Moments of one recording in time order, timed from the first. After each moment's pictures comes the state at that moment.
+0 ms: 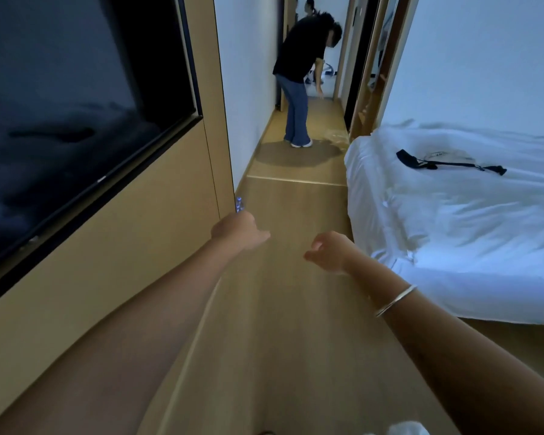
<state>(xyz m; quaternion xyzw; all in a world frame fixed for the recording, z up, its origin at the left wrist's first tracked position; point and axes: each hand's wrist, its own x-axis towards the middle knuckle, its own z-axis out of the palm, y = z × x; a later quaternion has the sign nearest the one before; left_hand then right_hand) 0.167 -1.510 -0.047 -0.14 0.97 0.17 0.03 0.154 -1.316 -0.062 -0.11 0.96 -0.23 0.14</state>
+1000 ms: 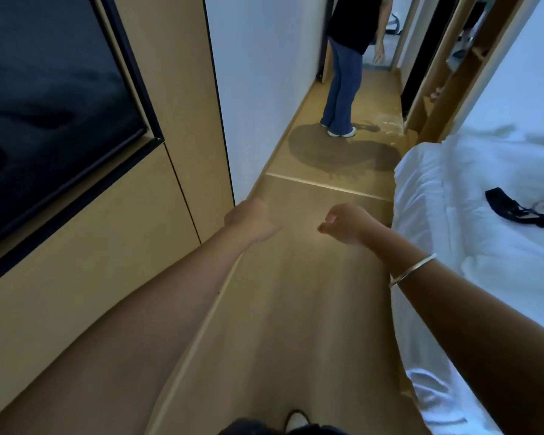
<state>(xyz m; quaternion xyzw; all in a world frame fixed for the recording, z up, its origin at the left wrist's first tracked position) -0.352 -1.572 -0.083 -0.20 0.95 0.22 0.07 -0.411 -1.388 -0.075 -0.18 0.95 -0.18 0.16</state>
